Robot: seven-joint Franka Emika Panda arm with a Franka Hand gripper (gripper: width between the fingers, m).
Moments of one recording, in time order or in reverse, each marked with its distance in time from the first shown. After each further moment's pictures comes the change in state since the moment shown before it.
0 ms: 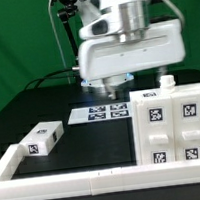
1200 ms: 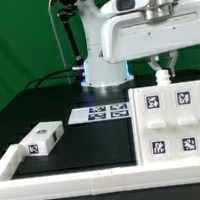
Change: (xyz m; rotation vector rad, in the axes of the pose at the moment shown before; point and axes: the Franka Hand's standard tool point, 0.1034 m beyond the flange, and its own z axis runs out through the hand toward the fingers) arm 0.083 -0.068 -0.031 0.030 0.034 -0.040
